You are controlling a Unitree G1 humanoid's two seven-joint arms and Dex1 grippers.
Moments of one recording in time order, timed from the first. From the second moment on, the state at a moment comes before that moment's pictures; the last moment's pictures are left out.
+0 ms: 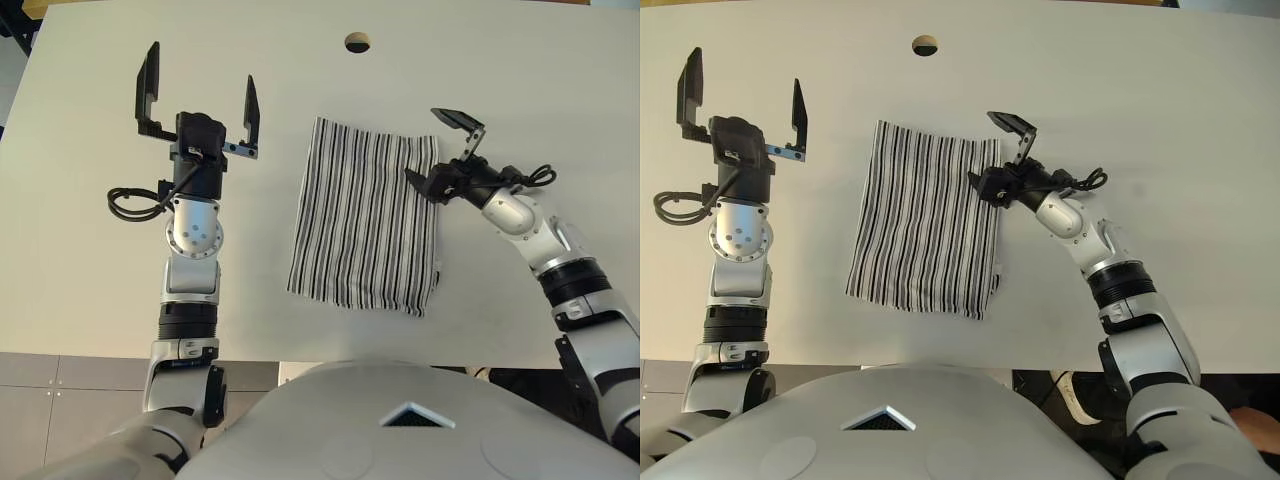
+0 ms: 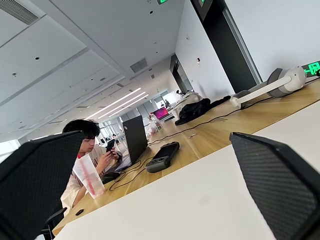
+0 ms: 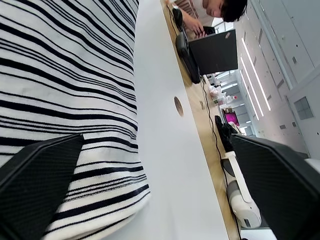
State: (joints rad) left arm -0.06 0.30 0.05 0.17 0.22 -0.49 0.01; right arm -0.34 -0.51 0.40 0.51 -0.53 -0.54 0.18
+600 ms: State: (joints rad) left arm 0.20 0.68 0.08 0.07 0.38 -0.73 -0.17; right arm 0.16 -0.66 0.04 -0.10 -0.06 -0.50 0.36
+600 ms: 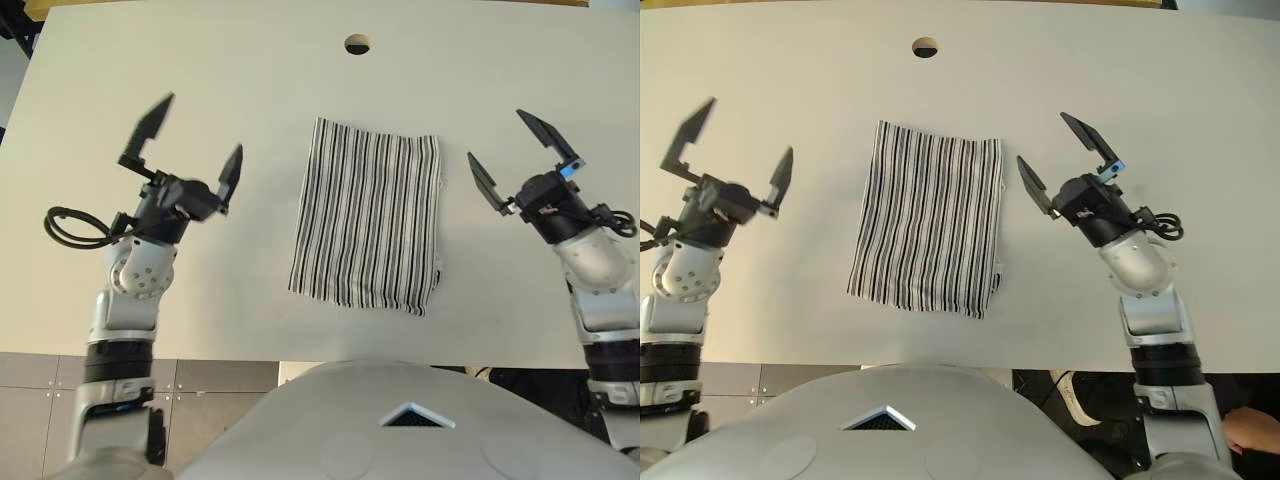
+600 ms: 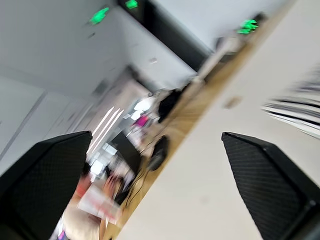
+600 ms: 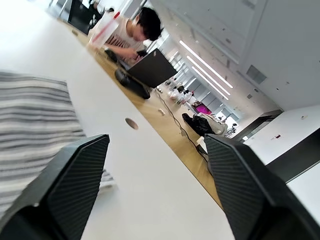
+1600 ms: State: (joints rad) left arm 0.10 0.96 -0.34 0.02 0.37 -0.90 -0.64; right arm 0.25 -0.91 0.27 -0.25 -0.59 -0.69 0.59
